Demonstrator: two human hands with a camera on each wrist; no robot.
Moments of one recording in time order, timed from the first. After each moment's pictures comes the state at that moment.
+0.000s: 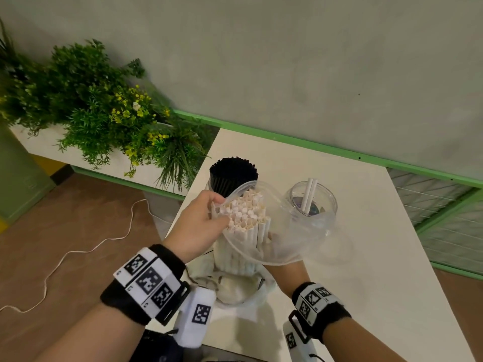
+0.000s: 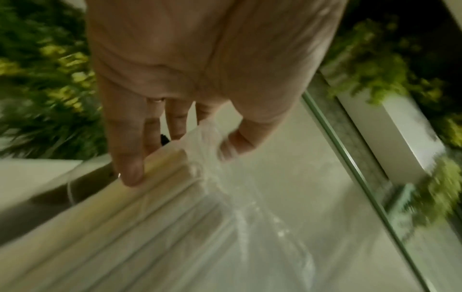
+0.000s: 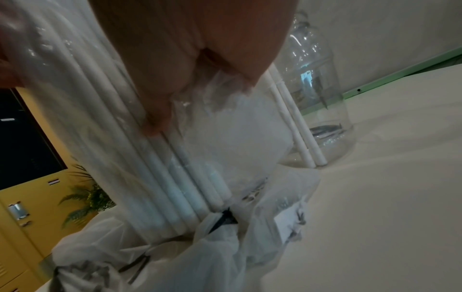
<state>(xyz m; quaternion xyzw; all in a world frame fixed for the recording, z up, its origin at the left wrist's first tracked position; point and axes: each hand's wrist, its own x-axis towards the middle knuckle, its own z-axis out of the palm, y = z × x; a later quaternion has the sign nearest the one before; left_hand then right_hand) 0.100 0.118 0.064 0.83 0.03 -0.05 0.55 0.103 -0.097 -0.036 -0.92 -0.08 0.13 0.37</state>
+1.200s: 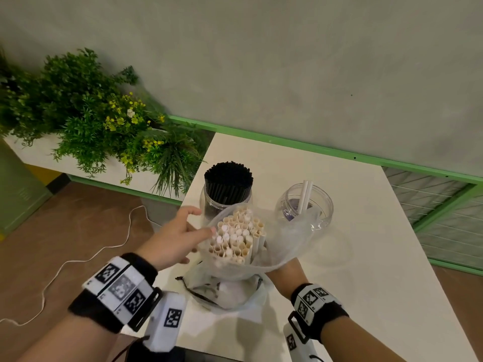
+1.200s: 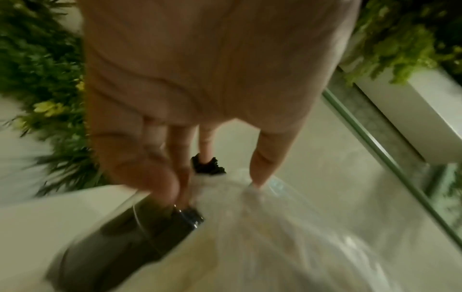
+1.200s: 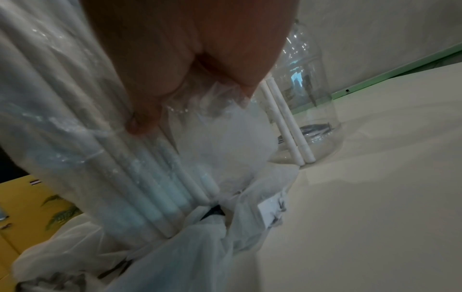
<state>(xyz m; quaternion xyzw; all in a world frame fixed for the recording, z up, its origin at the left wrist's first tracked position) 0.100 0.148 0.057 0.84 0.07 -0.17 0.52 0.110 -0.108 -0.064 -0.92 -0.04 0.14 0.36</state>
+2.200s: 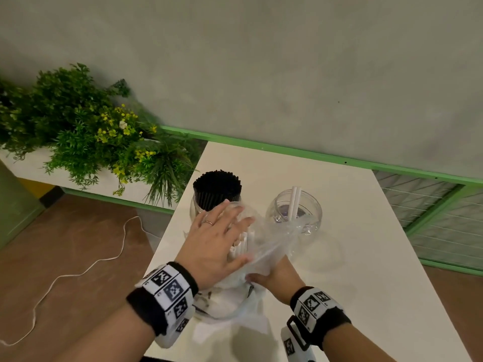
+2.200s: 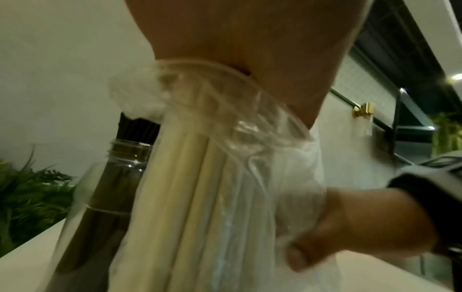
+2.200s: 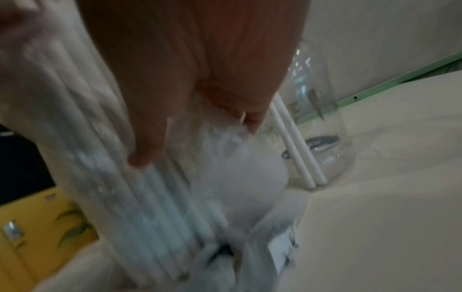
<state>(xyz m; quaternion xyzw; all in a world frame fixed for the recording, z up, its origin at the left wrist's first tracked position) 0.110 0.082 0.035 0.96 -0.23 0.06 0.11 0.112 -0.121 -0.048 -0.89 -0.05 0.14 0.44</state>
